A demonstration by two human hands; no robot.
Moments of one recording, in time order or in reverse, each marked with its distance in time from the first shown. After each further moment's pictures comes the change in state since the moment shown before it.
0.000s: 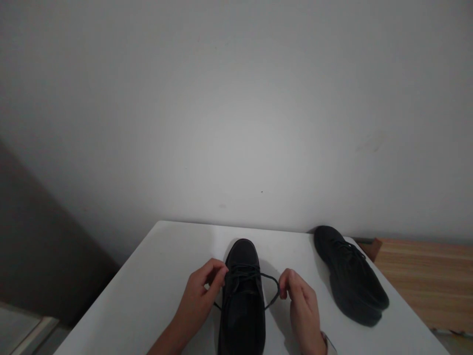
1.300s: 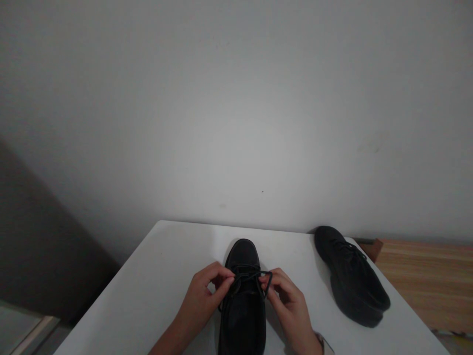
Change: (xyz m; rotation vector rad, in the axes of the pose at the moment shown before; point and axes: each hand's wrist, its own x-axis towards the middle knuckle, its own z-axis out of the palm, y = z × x) left_hand 0.002 0.003 0.001 0.075 -0.021 0.110; right_hand -0.001 -0.004 0.013 0.020 -0.213 -0.160
